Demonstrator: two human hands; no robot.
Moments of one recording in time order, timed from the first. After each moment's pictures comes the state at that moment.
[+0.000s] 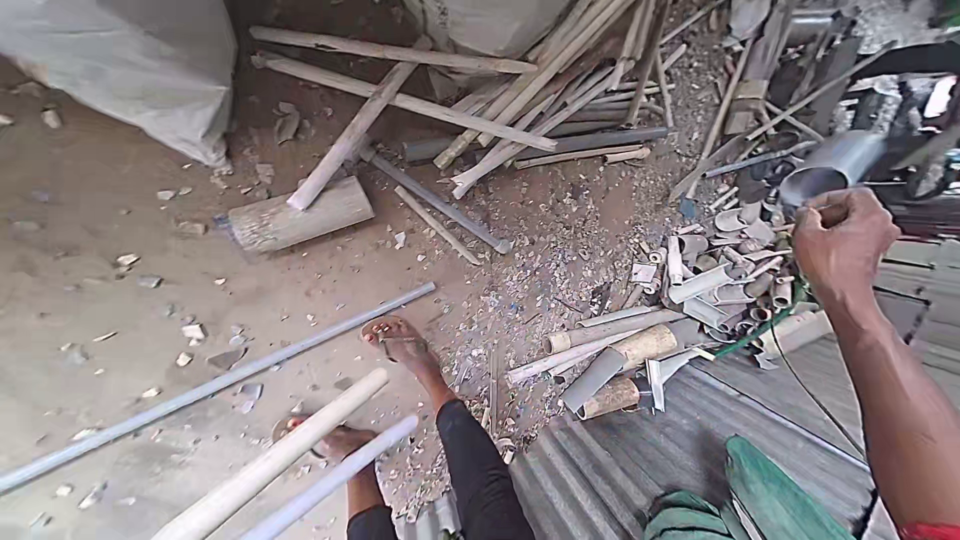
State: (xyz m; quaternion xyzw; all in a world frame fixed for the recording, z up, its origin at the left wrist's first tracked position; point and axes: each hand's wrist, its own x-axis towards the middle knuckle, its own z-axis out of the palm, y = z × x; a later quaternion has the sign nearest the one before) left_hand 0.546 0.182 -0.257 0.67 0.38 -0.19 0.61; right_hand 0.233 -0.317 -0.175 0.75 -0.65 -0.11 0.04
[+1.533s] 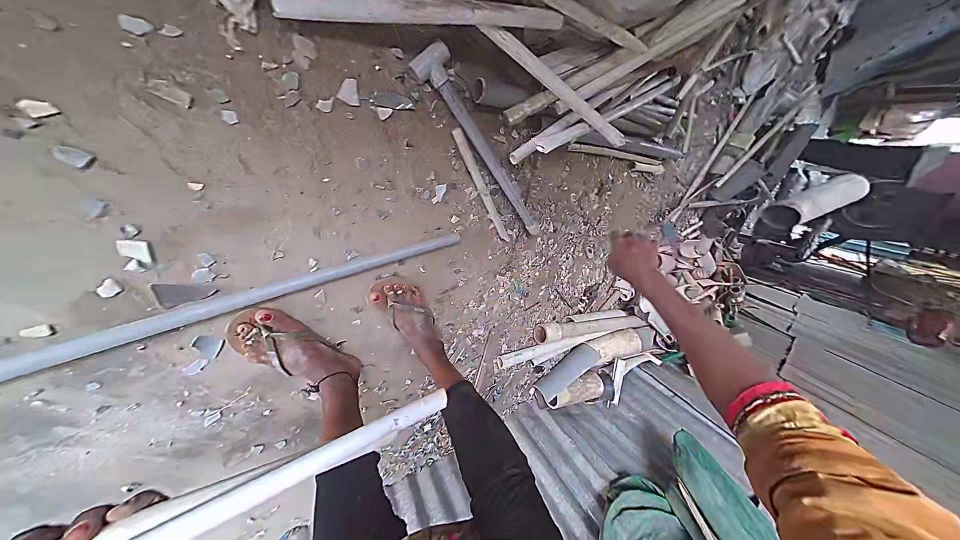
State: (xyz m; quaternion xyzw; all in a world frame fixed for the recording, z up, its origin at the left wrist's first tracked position) left_hand 0.567 0.368 -0.431 0.55 0.54 -0.10 0.63; right_hand 0.333 -0.162 -0.418 0.70 -0.43 -0.56 0.09
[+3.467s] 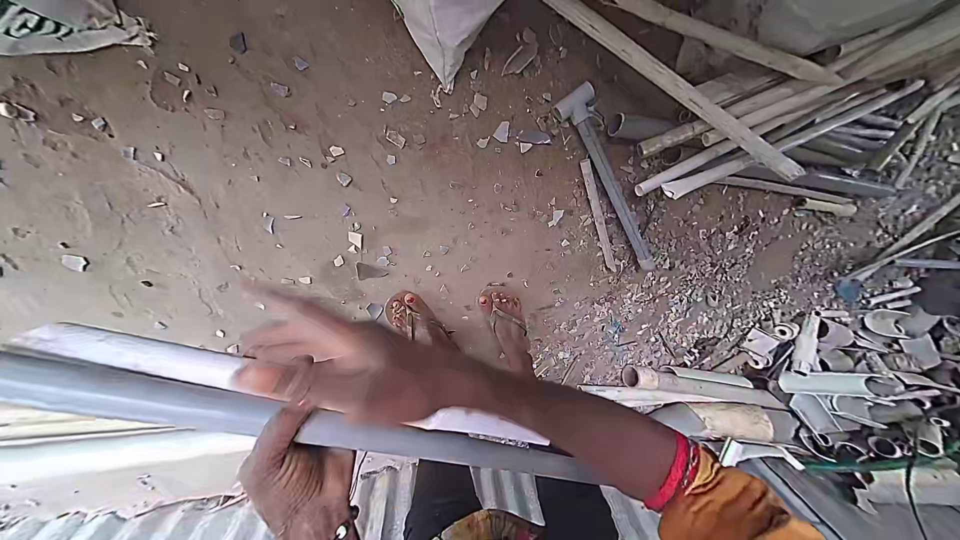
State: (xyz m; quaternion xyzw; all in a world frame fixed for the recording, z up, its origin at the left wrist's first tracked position) left_hand 0.585 0.365 -0.434 0.52 0.41 -0.13 0.74; right_hand 0.638 0.191 -0.427 0.46 -0.12 -0.28 -0.83
